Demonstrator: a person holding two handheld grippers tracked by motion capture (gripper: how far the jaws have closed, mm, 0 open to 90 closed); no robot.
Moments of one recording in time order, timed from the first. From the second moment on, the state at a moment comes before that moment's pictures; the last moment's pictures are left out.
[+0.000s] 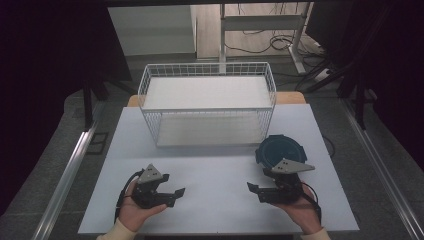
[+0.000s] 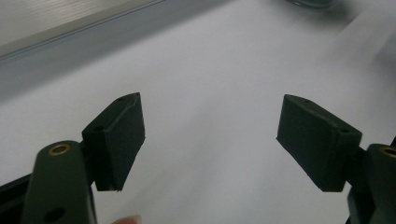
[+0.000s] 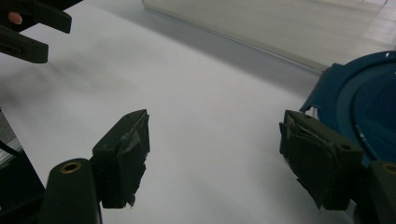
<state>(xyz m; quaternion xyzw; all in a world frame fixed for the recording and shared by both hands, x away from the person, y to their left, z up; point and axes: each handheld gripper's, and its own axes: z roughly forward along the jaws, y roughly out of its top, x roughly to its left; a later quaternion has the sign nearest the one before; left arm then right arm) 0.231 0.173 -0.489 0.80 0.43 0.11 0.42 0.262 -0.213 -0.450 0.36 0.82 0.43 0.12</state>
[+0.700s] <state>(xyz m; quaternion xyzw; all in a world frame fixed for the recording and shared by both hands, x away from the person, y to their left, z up) 0.233 0.173 -0.488 0.80 0.43 0.11 0.41 0.288 -0.251 -0.414 0.39 0.80 0.42 0.16</state>
